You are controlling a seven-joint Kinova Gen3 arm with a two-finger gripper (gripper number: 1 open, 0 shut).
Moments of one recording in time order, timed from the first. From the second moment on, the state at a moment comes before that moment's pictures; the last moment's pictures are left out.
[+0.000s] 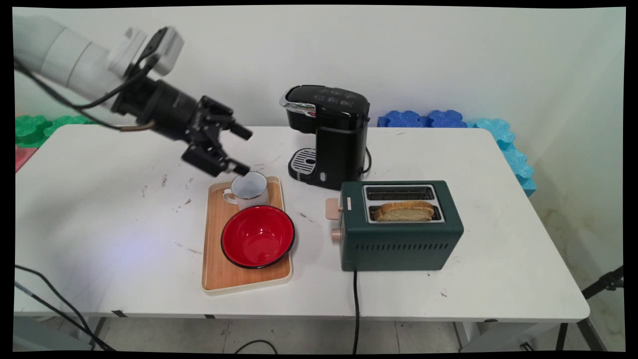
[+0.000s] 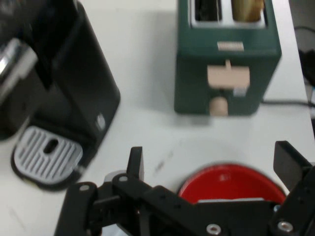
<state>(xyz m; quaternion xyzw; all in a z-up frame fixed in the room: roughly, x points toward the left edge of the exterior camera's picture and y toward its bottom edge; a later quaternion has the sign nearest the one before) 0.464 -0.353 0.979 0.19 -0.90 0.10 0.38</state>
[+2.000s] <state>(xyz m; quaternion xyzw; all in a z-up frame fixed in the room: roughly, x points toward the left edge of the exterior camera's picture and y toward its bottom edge) 0.345 -0.389 0.941 0.23 -0.90 0.06 0.36</state>
